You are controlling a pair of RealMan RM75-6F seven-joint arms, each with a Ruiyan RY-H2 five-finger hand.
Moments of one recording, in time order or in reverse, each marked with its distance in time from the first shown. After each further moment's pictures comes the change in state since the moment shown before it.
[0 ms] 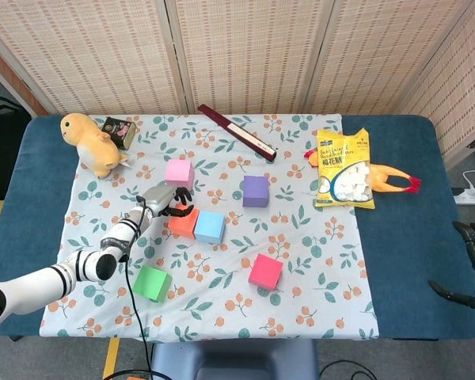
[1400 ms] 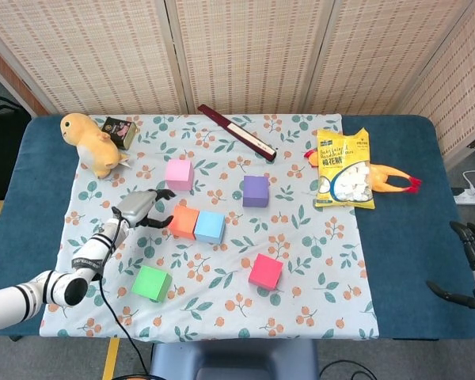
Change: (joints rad) left arm 0.135 0.163 0.060 -0.259 0.191 0.221 -0.010; right arm 0.004 0.006 -0.003 -0.003 -0.016 0.002 0.005
